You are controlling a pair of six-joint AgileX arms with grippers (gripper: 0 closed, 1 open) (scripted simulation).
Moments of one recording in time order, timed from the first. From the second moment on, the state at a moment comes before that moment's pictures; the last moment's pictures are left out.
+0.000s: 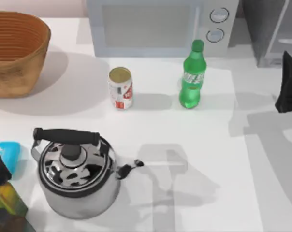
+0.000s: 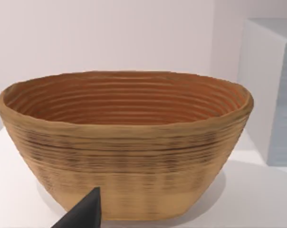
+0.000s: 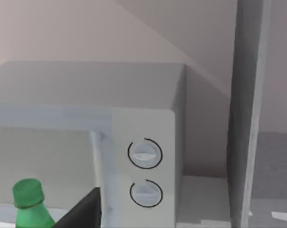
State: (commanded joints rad) left arm 0.00 0.00 0.00 0.00 0.00 0.00; right arm 0.33 0.97 0.33 0.65 0.17 0.04
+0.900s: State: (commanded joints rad) left arm 0.00 0.00 0.00 0.00 0.00 0.00; right arm 0.00 0.00 0.00 0.00 0.00 0.00
